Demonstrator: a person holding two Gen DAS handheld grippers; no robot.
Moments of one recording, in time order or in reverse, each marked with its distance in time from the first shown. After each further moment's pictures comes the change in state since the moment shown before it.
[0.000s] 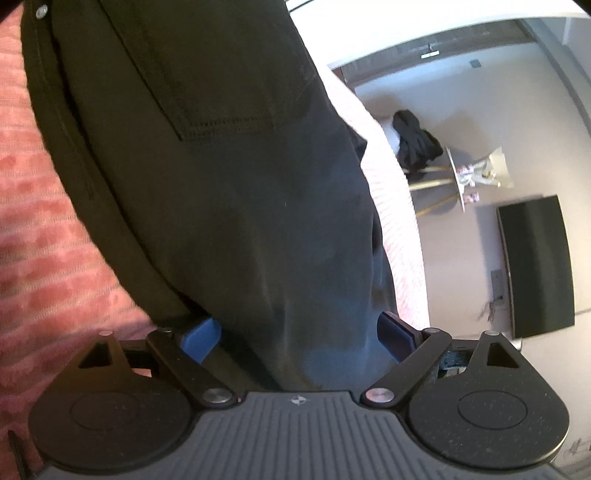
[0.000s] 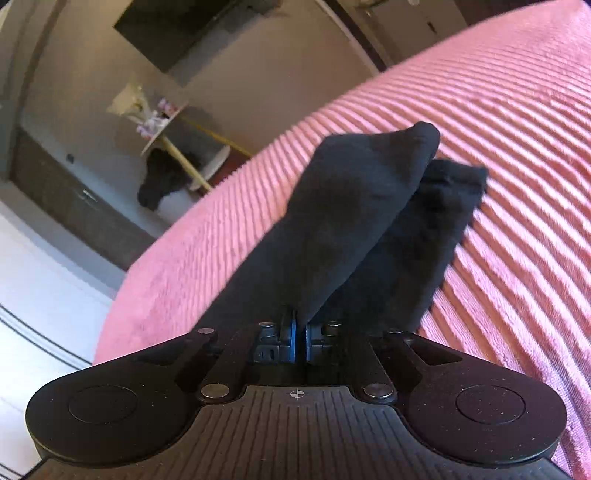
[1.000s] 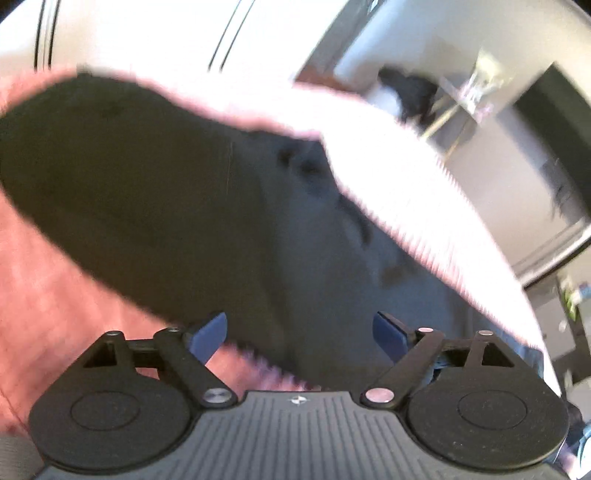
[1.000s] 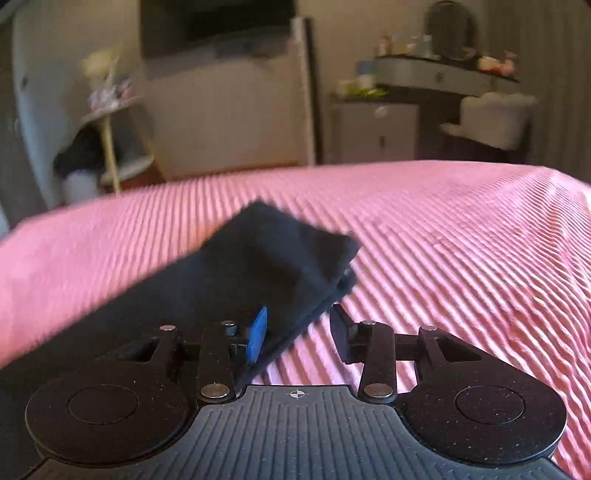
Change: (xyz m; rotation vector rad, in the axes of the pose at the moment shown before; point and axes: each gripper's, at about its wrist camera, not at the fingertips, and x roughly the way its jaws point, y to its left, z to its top) left arm -0.053 -0.076 -0.021 0.485 -0.060 0.273; right arm -0.058 0.025 -0.007 -0.329 -0.230 -0.414
